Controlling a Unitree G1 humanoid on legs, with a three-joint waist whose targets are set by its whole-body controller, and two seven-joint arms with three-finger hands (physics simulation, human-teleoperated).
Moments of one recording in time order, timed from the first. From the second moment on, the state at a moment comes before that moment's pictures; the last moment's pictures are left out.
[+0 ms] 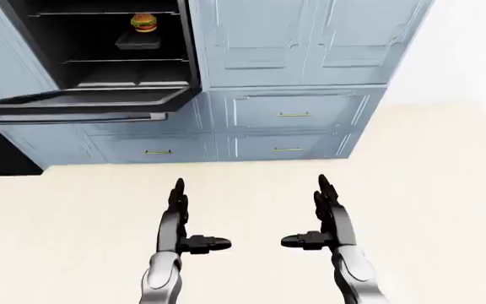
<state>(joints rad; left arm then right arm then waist) 0.03 0.02 0.04 0.09 -0.01 0.06 -0.04 0.03 -0.01 -0.04 0.09 0.01 0.06 0.04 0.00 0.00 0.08</state>
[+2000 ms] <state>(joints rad) -0.47 0.14 0.25 1.41 0.31 -0.21 0.17 -0.29 -0.17 -0.26 1.37 0.32 -0.48 0.35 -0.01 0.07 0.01</state>
